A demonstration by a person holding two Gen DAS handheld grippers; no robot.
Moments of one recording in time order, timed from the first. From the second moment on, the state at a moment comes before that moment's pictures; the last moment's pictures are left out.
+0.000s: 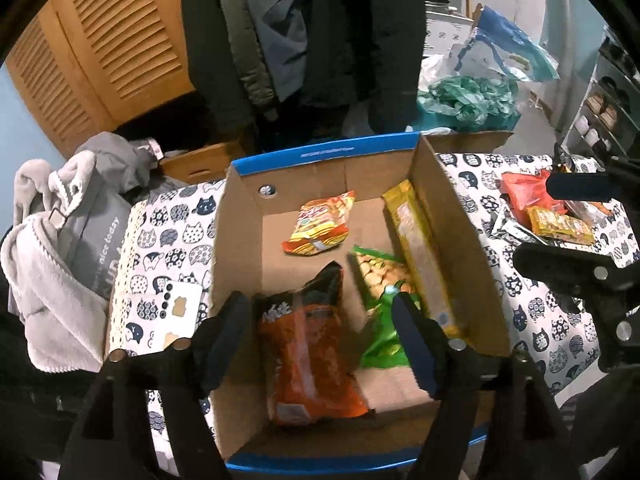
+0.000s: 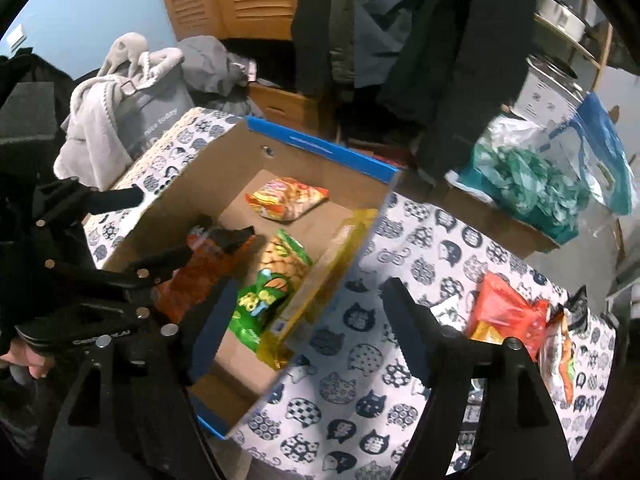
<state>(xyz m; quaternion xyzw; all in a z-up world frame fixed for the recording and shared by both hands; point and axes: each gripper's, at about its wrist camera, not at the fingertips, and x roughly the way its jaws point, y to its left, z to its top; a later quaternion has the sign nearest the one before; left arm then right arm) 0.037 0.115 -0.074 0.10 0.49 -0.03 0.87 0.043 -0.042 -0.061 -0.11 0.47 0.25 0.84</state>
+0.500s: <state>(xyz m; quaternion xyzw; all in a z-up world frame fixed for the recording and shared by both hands) 0.041 0.053 -0.067 0.10 0.50 -0.07 0.86 0.045 -0.130 -0.070 -0.06 0.48 0.20 0.85</state>
